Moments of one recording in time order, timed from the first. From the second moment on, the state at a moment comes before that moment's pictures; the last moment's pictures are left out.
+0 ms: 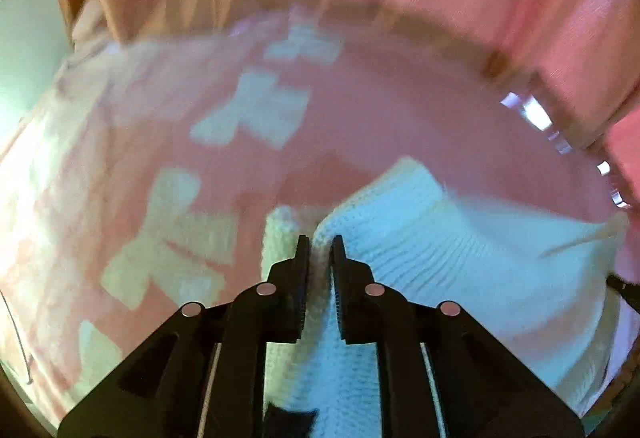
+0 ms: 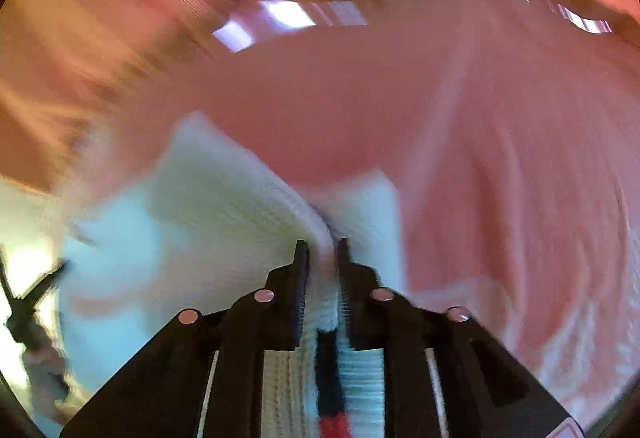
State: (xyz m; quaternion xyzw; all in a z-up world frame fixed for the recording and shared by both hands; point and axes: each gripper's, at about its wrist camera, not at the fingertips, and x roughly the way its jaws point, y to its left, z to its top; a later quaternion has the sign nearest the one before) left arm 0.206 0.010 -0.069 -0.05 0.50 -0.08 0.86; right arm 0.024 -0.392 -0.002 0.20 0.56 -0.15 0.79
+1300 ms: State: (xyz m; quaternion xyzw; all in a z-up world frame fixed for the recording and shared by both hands) left arm 0.095 0.049 -0.068 -0.01 0.47 -0.14 0.87; right arm 0.011 -0.279 0.065 0.07 0.49 -0.07 0.87
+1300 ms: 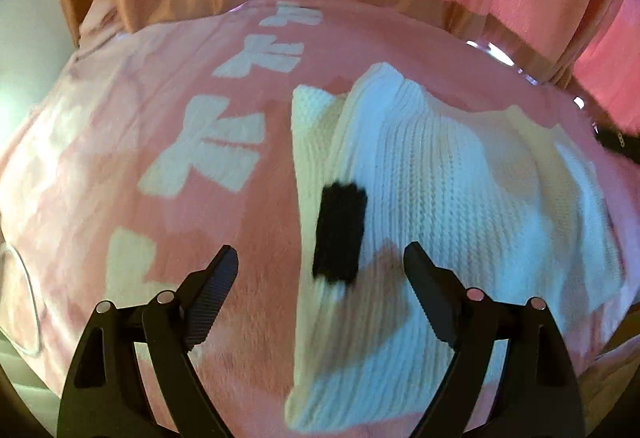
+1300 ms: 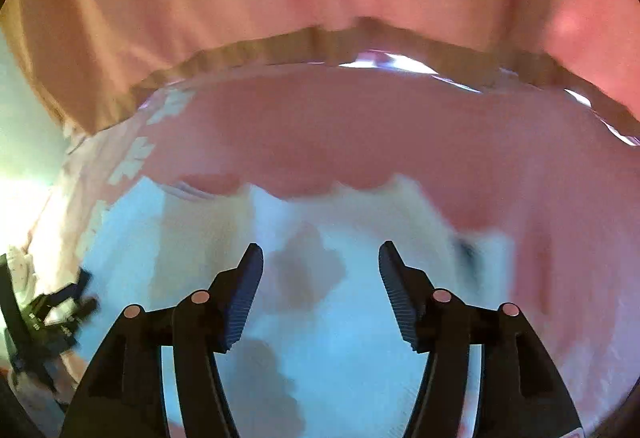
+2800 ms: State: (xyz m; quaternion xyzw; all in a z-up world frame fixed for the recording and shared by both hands) left arm 0.168 0.002 -0.066 0.00 0.49 -0.12 0.86; right arm 0.000 -0.343 0.005 0.09 0.54 -0.09 0.83
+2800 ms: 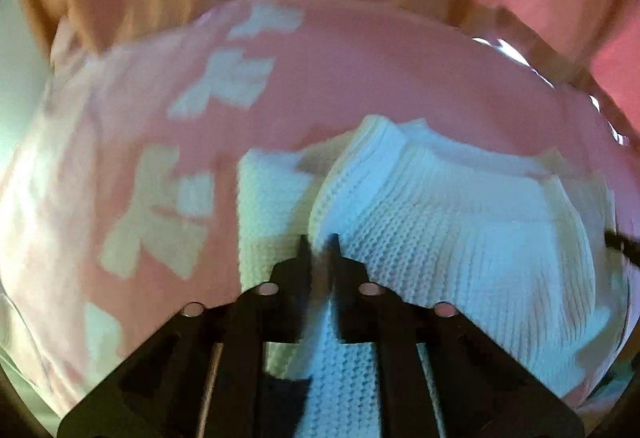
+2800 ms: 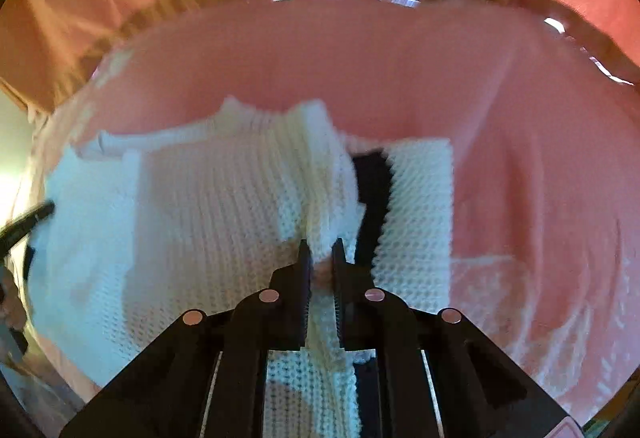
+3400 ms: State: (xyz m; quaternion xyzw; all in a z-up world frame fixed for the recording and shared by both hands) left arm 0.131 -0.004 -0.028 0.02 0.42 -0.12 0.90; right arm -0.030 -0.307 0.061 0.09 0.47 -0.06 0.87
